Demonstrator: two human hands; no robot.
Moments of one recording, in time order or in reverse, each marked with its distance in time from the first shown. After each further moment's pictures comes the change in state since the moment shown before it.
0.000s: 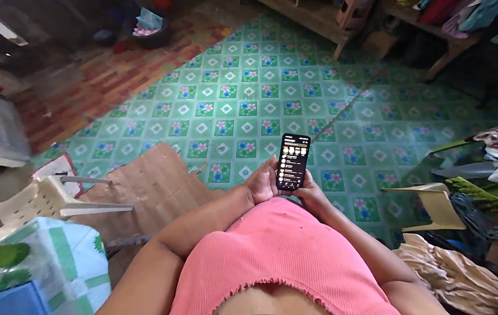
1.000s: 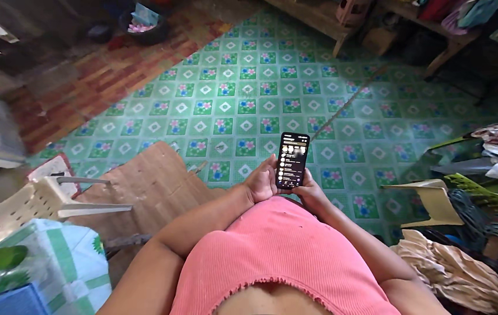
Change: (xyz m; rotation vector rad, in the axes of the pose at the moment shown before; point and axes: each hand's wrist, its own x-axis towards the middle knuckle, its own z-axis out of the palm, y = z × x) left_hand -0.002 0.003 -0.005 -0.002 -0.006 -0.012; right_hand 0.003 0.004 0.007 -0.010 0.037 0.004
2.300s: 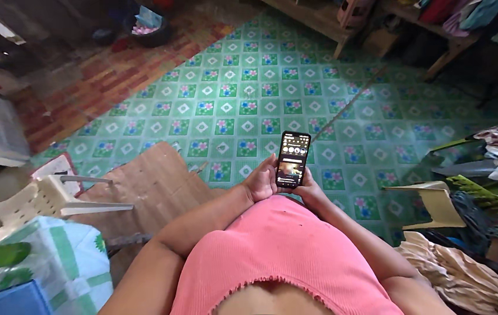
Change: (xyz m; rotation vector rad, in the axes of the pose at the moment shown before) left_hand -0.004 0.002 0.002 0.044 -0.012 0.040; right_hand 0.004 -0.003 0.002 -0.066 0.004 0.033
